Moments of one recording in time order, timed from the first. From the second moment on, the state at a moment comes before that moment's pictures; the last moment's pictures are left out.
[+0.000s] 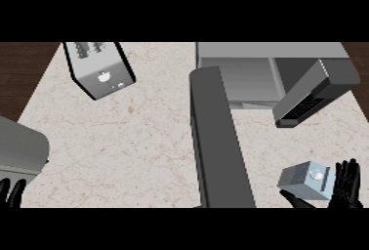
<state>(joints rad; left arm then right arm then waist) 0.67 0.01 -0.04 -2.31 0.16 -0.14 -0.24 0.22 -0.06 -0.23 -1.25 -0.15 -0.19 -0.77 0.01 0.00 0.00</state>
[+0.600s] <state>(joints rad) 0.65 0.01 -0.04 -2.29 0.15 -0.15 -0.24 0.11 -0.16 -0.26 -0.93 -0.20 0.07 -0.91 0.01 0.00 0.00</state>
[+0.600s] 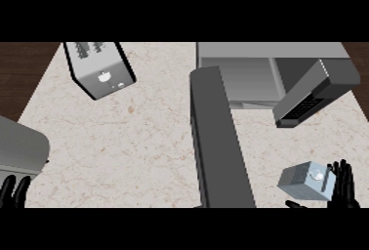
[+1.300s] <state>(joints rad) 0.62 0.01 -0.01 -2.27 0.18 -0.15 -0.22 0.10 -0.12 -0.26 -1.00 -0.18 0.07 -1.01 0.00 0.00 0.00</state>
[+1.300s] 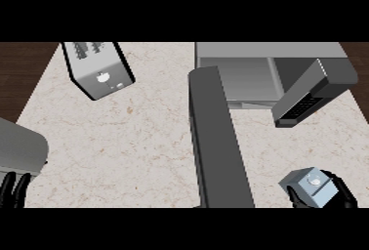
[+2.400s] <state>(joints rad) 0.66 0.01 0.00 -2.24 0.22 -0.20 -0.26 -0.18 -0.21 -0.10 -1.06 -0.15 0.25 -0.78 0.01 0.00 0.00</state>
